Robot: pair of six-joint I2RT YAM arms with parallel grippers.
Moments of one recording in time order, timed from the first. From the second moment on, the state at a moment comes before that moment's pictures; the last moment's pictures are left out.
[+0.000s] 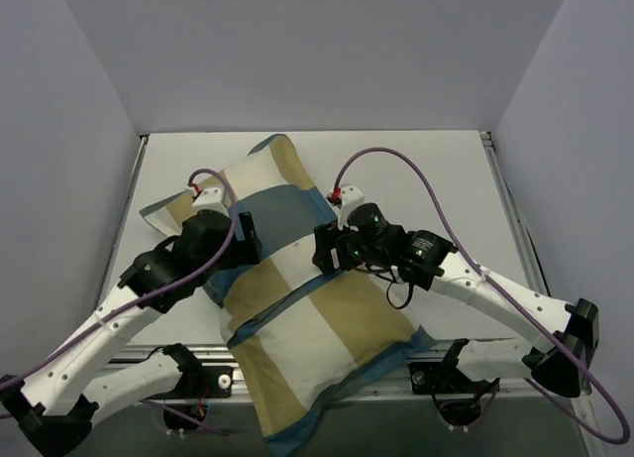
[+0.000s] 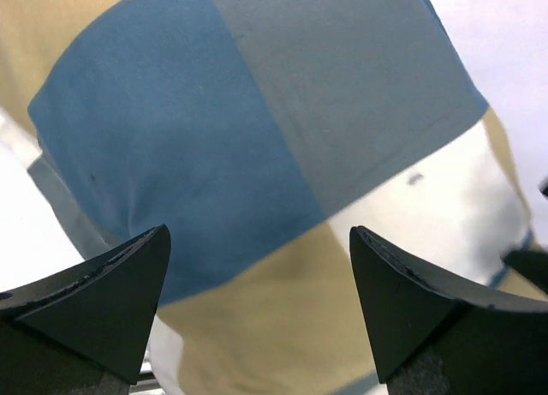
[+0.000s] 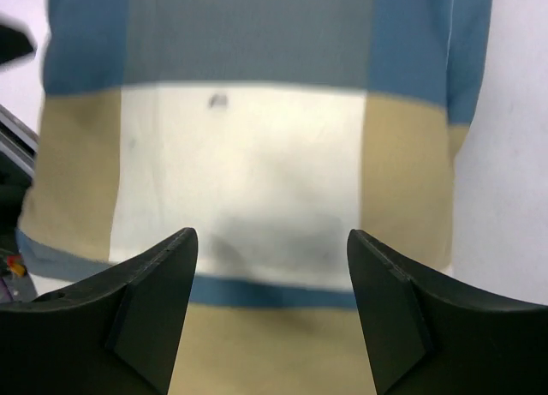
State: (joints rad) left arm -0.73 0.89 1.07 -0.85 -0.40 -0.67; right arm 0.92 1.25 1.13 -0.50 0.08 0.38
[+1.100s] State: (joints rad) left arm -0.42 0.96 0.74 -0.44 -0.19 -0.68; right arm 0.58 1.62 1.16 -0.42 -0.01 0.36
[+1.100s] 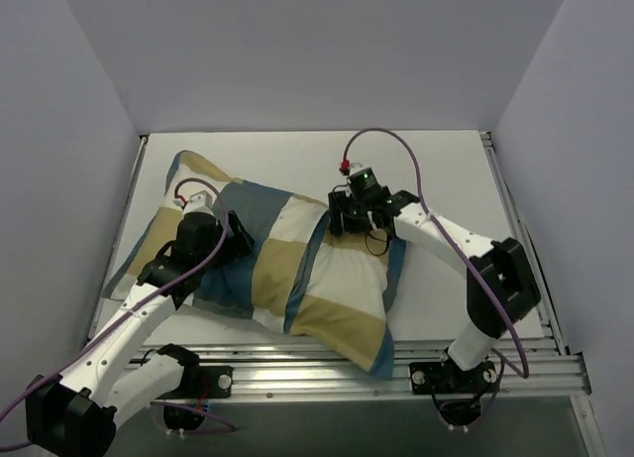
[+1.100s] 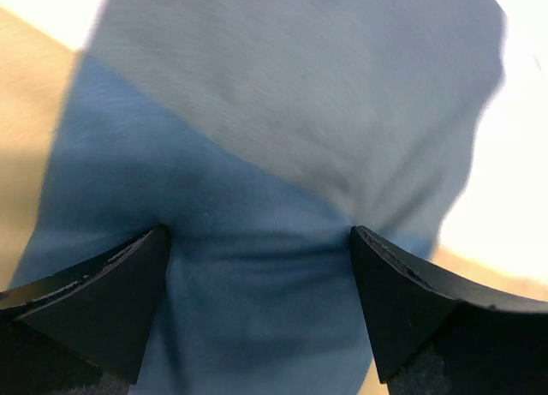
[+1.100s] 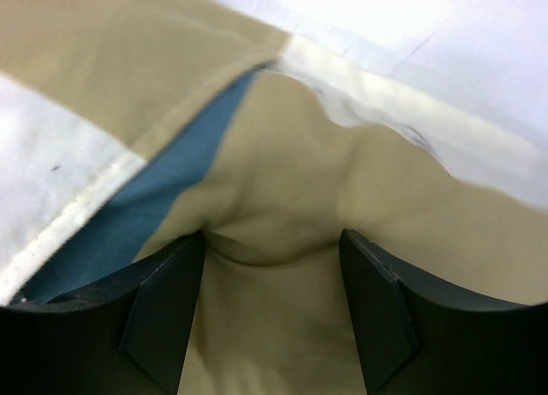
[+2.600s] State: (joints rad) left arm -0.48 1.19 0.95 -0.40 -0.06 -0.54; right arm 0.88 1.29 0.94 -0.23 0.24 0.44
